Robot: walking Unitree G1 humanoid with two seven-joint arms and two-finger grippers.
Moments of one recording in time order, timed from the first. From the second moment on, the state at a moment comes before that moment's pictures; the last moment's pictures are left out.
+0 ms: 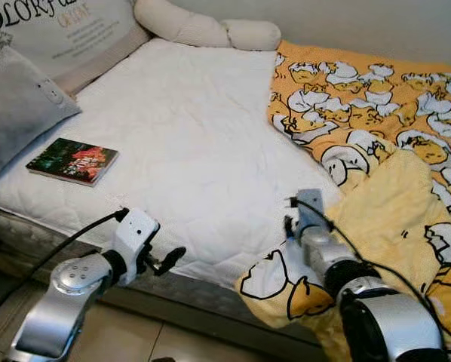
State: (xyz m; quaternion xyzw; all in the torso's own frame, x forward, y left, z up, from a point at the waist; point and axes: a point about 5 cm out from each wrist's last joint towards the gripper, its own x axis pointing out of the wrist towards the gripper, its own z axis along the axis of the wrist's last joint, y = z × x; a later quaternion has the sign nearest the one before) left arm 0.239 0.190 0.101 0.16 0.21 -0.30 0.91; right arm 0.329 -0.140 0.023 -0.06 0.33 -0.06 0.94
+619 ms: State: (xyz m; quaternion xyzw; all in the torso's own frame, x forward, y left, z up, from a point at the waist) left arm 0.207 0.196 0.120 0.18 0.25 -0.35 0.89; right arm 0.307 -0.151 0.000 0.03 0.39 -0.12 0.91
